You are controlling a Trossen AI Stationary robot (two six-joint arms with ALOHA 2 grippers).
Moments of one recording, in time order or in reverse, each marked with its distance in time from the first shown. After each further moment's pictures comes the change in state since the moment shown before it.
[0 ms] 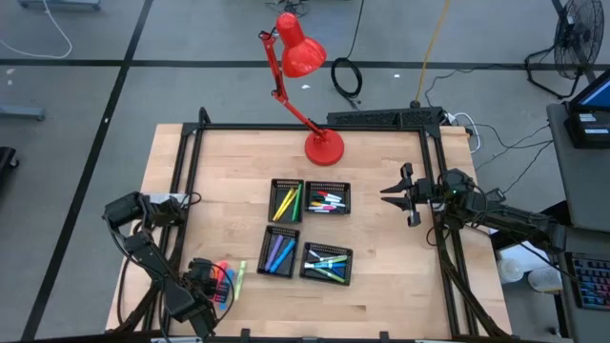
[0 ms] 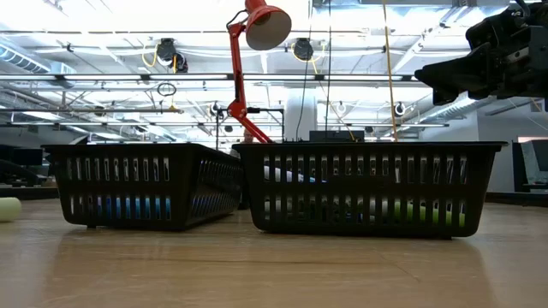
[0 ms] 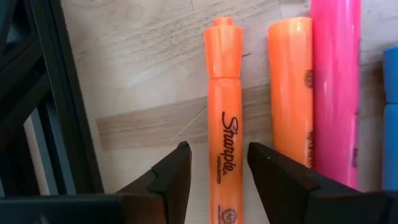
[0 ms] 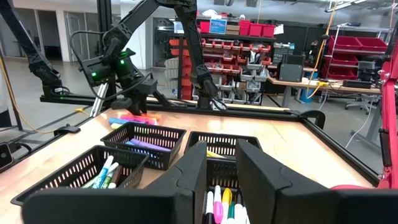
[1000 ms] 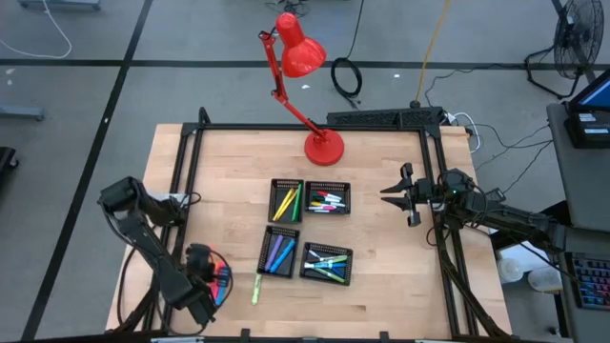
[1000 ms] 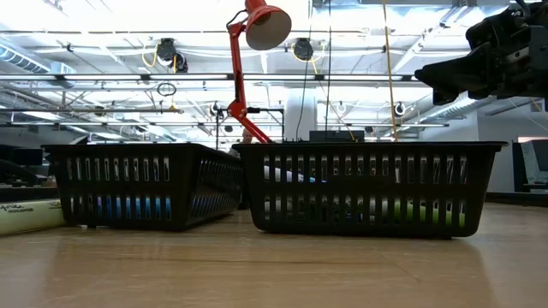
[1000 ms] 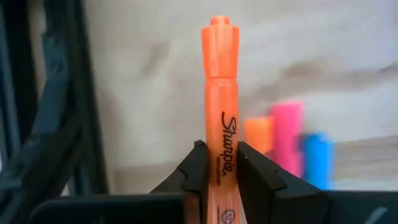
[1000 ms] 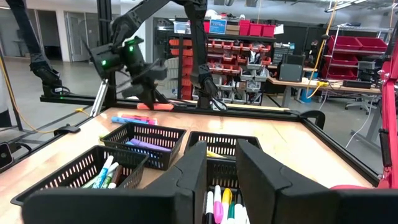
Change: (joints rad) left arm 0.054 -0.142 -0.008 -0.161 -0.129 -0.018; right arm 0.000 0.000 0.000 0.000 0.000 0.000
